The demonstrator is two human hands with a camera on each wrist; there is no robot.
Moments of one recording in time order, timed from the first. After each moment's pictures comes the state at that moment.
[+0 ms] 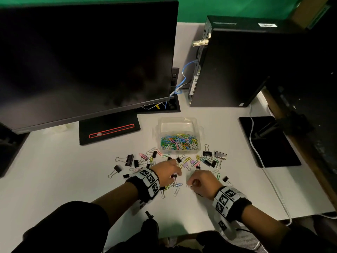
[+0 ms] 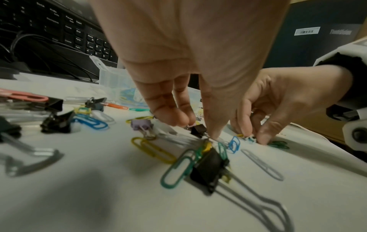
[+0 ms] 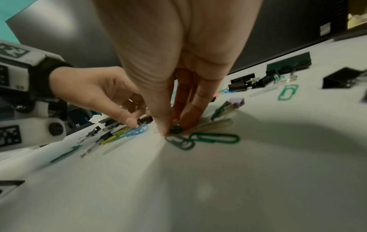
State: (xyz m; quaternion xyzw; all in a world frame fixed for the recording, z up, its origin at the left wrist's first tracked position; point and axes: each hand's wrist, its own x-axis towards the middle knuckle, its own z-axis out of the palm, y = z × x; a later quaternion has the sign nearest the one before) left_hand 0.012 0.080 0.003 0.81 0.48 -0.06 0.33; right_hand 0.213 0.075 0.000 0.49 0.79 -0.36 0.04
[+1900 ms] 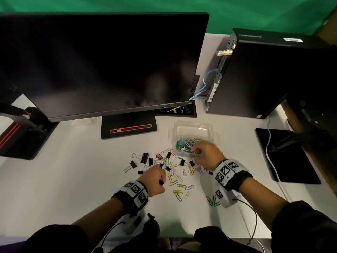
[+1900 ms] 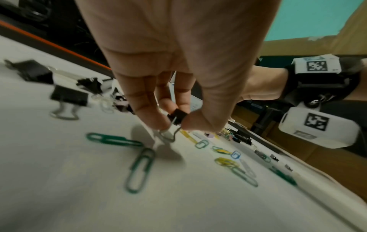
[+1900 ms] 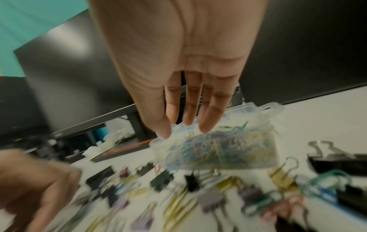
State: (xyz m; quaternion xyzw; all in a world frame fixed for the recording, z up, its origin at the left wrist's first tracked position) left_hand -0.044 0.022 0.002 0.66 0.65 0.08 0.35; right_hand 0.161 0.144 0.045 0.49 0.82 -0.29 -0.03
